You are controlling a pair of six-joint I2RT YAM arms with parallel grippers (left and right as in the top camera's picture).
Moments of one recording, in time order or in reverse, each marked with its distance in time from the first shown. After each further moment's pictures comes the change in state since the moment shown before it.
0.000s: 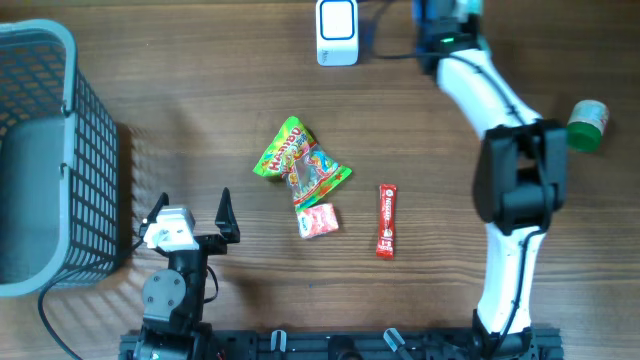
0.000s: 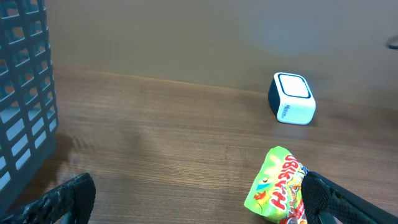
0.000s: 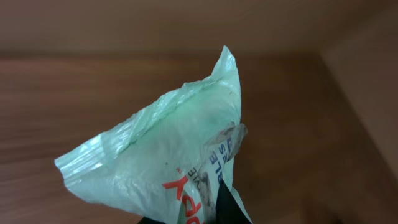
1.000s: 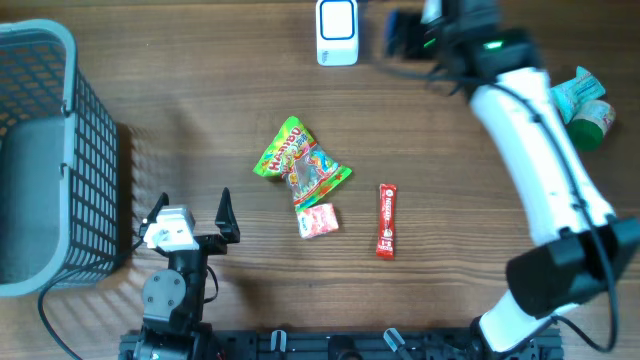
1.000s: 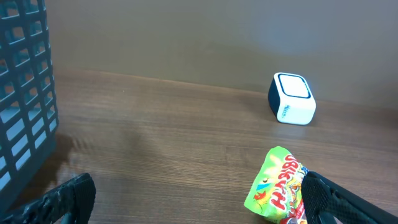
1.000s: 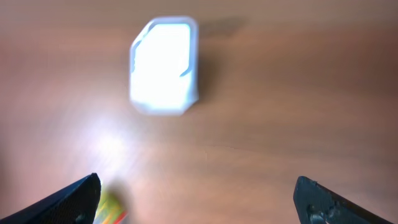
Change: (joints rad) left arm 0.000 0.000 0.000 0.000 0.000 0.000; right arm 0.192 -0.460 -0.067 -0.445 -0.698 0.212
